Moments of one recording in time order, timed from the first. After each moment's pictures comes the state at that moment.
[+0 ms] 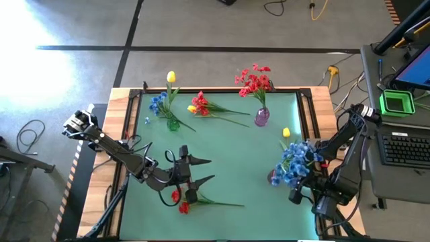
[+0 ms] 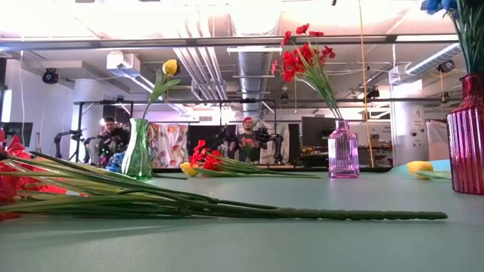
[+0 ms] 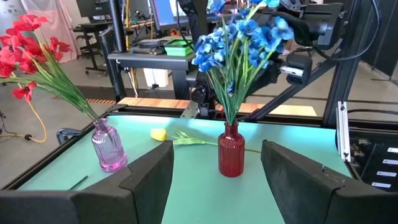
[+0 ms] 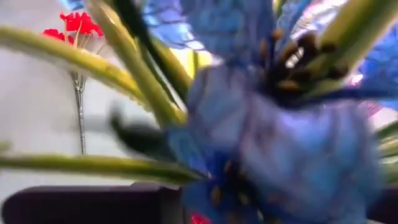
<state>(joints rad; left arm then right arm) -0.57 1.44 0.97 0.30 -0.80 -0.12 1.06 1.35 1.08 -1.29 0.93 1.48</state>
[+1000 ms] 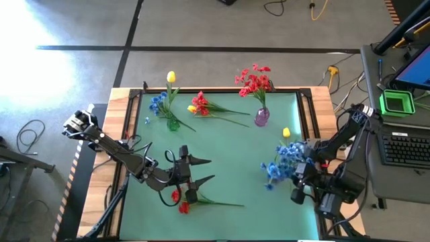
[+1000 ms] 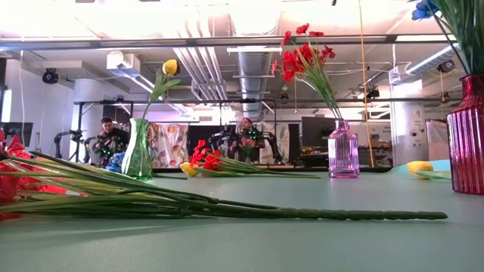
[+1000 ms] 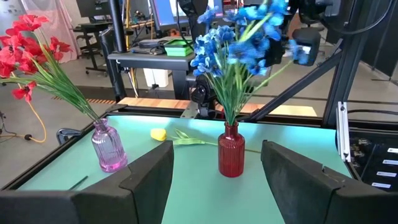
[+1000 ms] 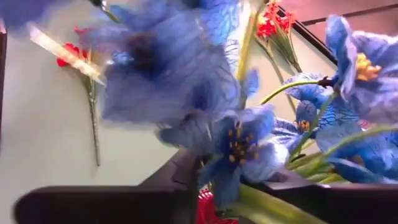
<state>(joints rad) -0.57 1.44 0.97 0.30 -0.80 -0.12 1.04 1.34 1.24 -1.38 0.92 1.40</state>
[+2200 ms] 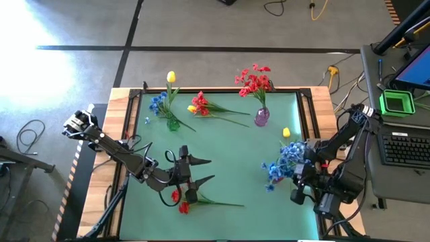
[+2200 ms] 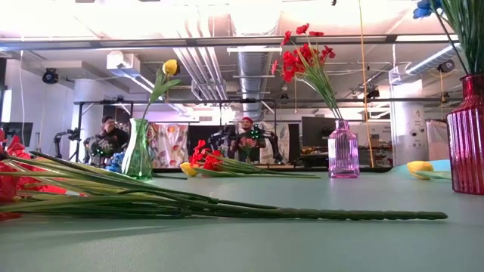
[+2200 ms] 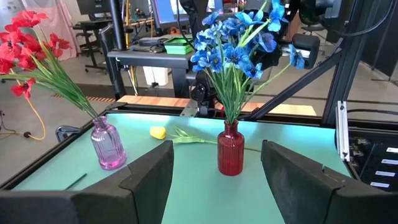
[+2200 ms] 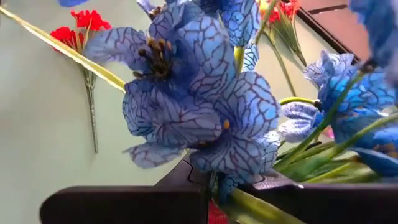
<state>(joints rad) -0.57 1.44 0.97 0.29 -0.80 -0.13 1.03 1.35 1.22 -1.37 0.87 1.39</state>
